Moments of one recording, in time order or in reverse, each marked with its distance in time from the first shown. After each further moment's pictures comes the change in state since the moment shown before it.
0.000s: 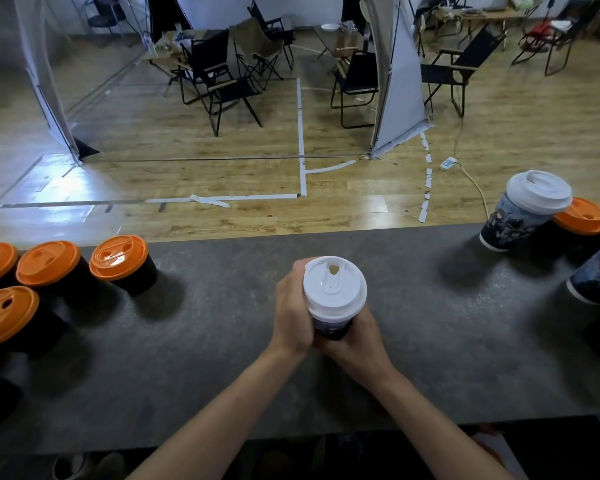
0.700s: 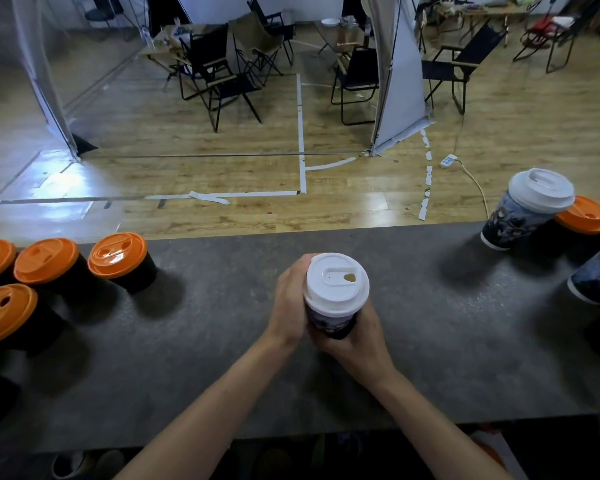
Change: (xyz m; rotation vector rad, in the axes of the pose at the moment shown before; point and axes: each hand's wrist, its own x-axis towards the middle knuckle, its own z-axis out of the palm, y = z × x) left_hand 0.012 0.003 -0.008 0.000 -0.118 -0.092; right_hand -0.003 -0.002 -0.001 -0.021 0.052 -0.004
